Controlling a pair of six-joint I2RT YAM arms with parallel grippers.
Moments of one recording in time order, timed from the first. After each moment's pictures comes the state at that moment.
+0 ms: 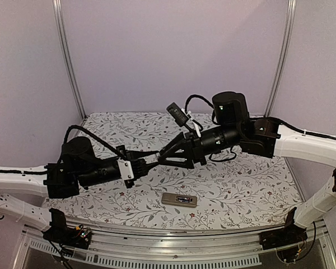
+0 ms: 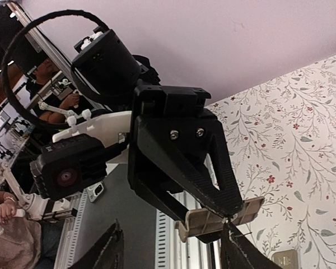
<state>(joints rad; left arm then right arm) -1.15 1.04 0.64 0.36 0.01 0.83 1.02 1.47 1.27 -0.13 -0.69 0.31</state>
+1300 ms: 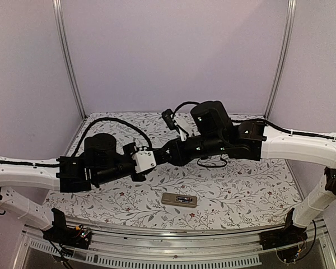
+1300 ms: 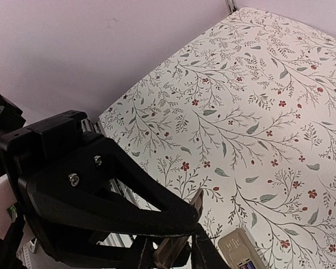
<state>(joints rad) -1.15 1.20 0.77 0.19 -0.23 0.73 1.11 1.57 1.35 -0.29 -0.14 0.43</state>
